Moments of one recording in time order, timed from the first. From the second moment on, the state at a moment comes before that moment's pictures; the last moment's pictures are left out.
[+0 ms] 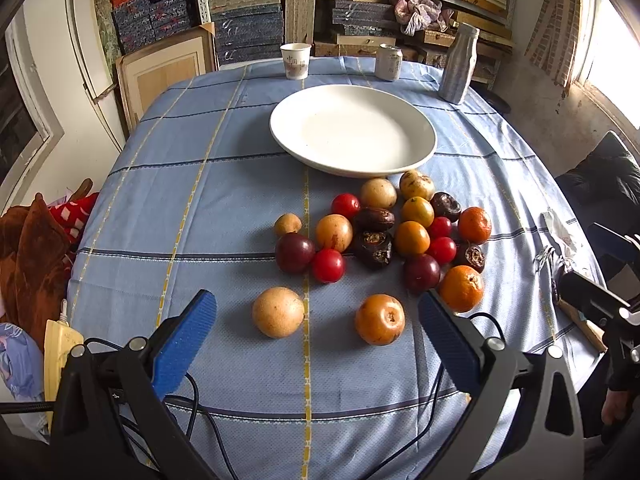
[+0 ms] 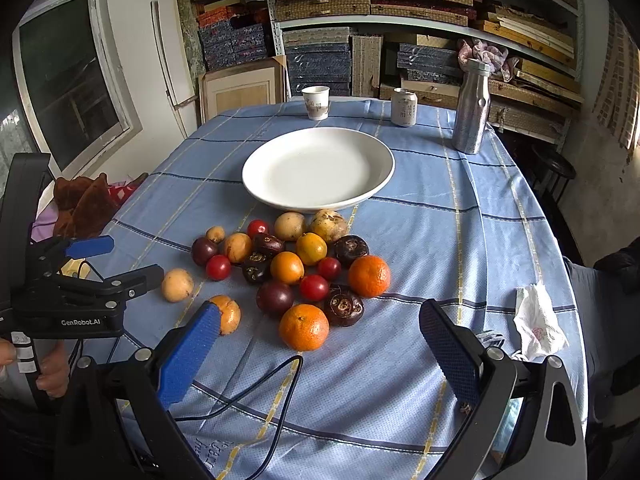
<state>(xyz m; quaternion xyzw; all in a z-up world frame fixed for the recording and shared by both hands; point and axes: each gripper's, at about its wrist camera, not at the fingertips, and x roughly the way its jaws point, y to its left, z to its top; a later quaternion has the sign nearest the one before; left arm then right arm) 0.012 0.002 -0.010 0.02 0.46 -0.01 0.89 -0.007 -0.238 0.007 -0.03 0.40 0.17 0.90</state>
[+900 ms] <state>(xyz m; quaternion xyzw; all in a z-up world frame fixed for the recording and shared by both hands) 0.012 0.003 -0.012 0.01 0.47 -0.01 0.88 -0.007 -0.236 0.007 -0.03 0.41 0.17 0.90</state>
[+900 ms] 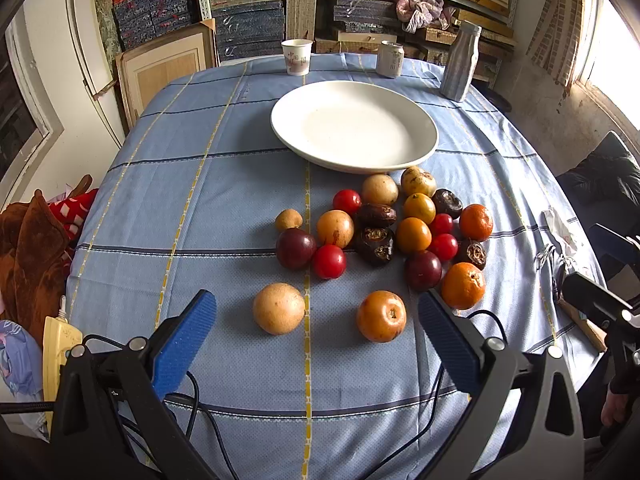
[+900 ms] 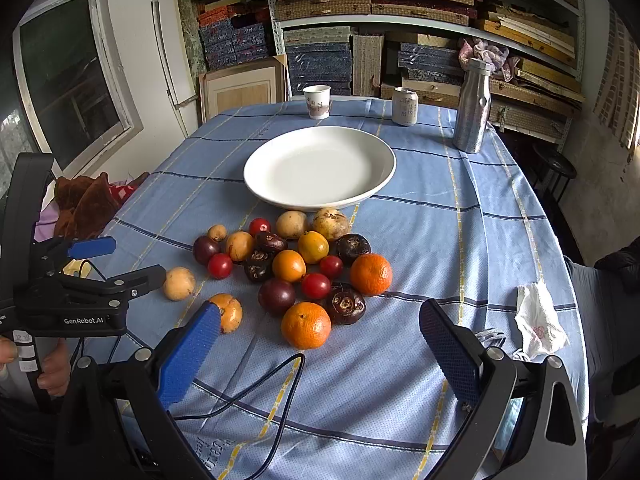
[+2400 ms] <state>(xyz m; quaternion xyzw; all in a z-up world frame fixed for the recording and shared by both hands) 0.029 0.011 -0.031 0.01 0.51 -0.01 0.86 0.006 -0.232 -0.008 -0.01 0.44 0.20 0.88</state>
